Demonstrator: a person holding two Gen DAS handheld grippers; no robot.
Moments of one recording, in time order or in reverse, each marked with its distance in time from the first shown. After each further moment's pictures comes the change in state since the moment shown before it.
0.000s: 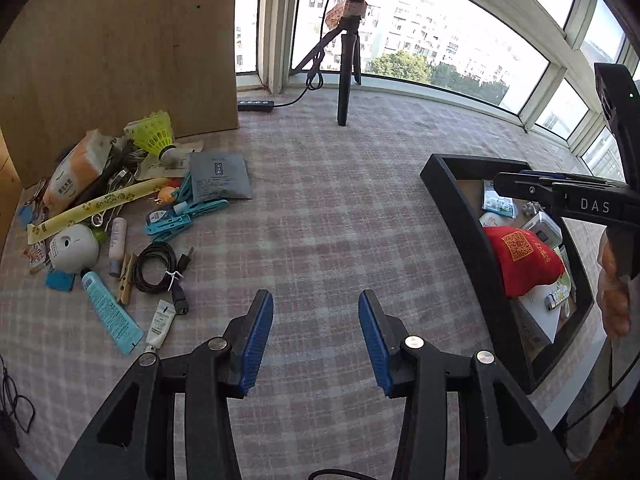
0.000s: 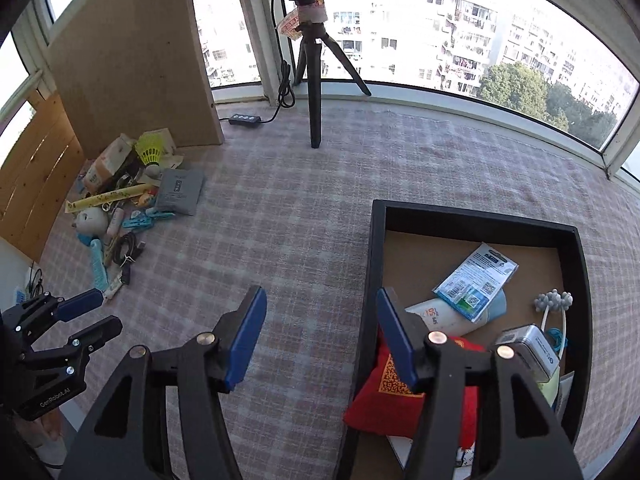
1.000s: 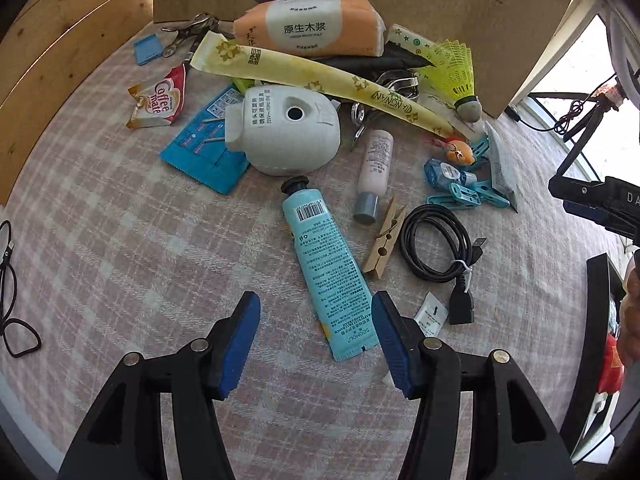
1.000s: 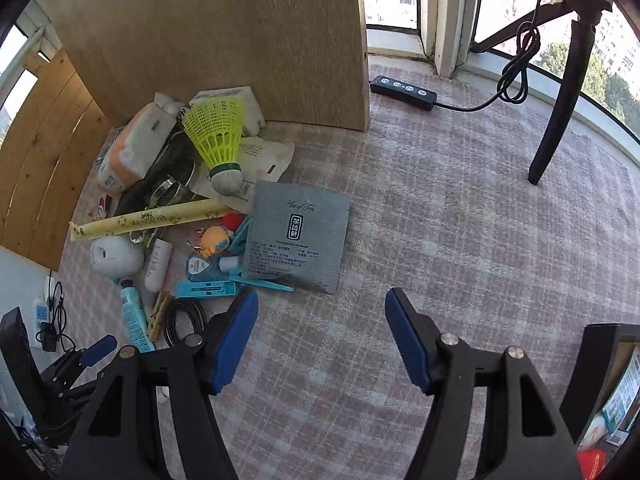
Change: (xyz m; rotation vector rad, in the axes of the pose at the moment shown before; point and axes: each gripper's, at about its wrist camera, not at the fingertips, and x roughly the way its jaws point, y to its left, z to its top) left arm 0.057 0.207 -0.036 -0.481 0.134 0.174; right arm 0.162 0.162 0.100 -0.052 0.194 0.174
